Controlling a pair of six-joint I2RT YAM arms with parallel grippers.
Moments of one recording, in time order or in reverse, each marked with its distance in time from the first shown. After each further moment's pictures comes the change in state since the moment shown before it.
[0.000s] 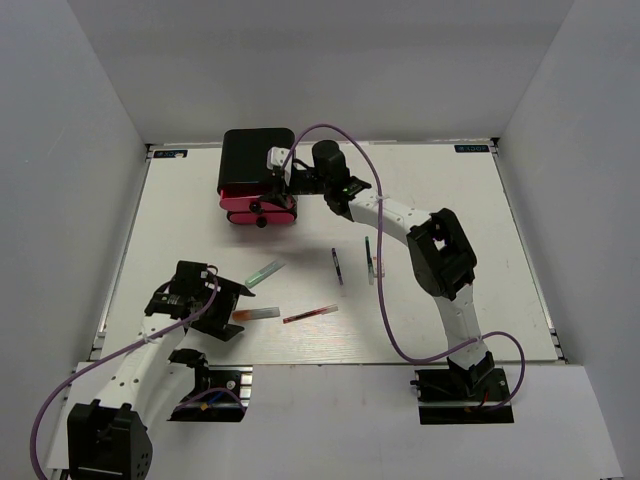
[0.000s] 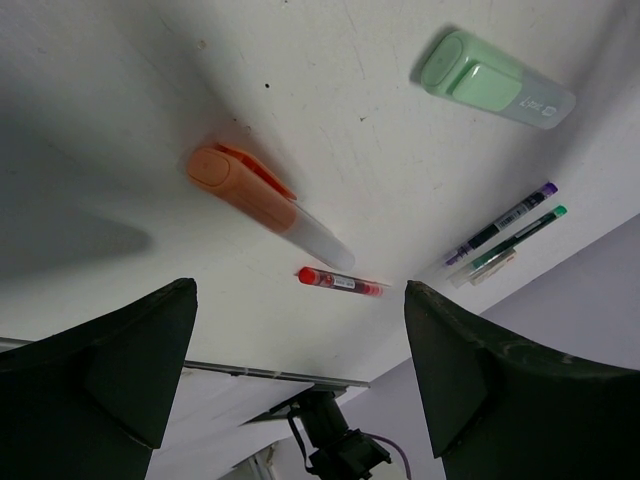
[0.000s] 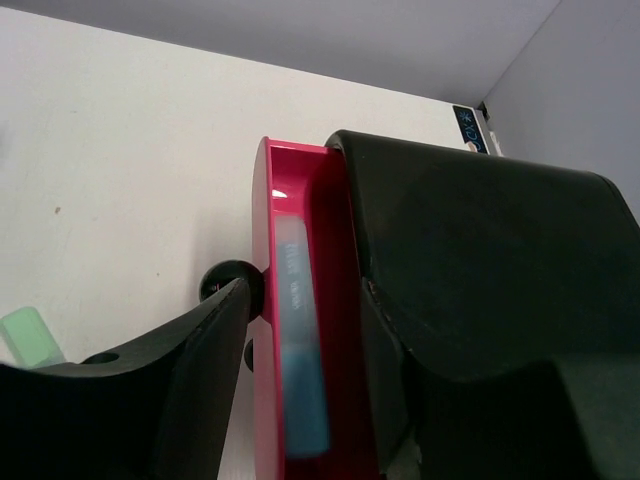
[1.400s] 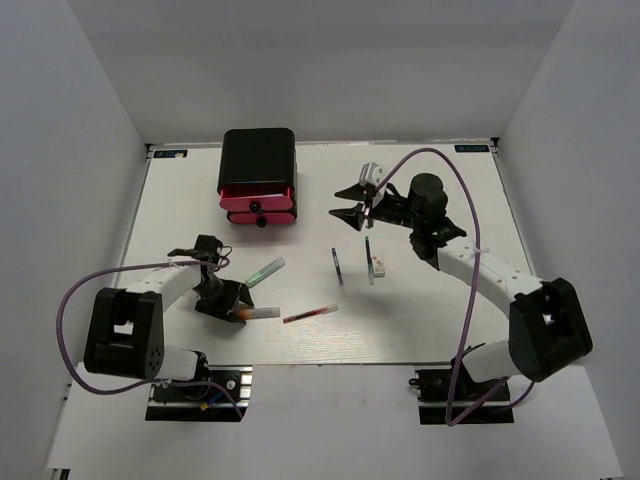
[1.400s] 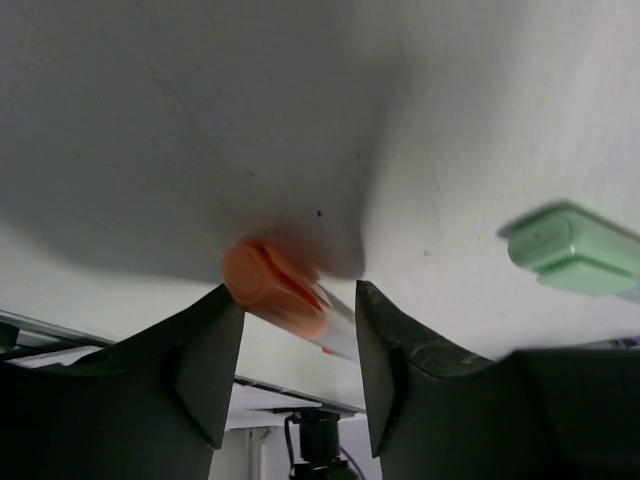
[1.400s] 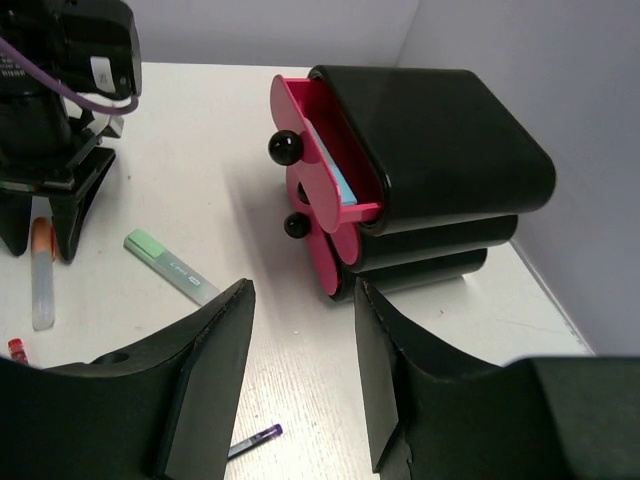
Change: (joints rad) left arm 0.000 0.572 0.217 -0.055 -0.046 0.015; right arm -0.201 -0.753 -0.815 0.200 0.014 0.167
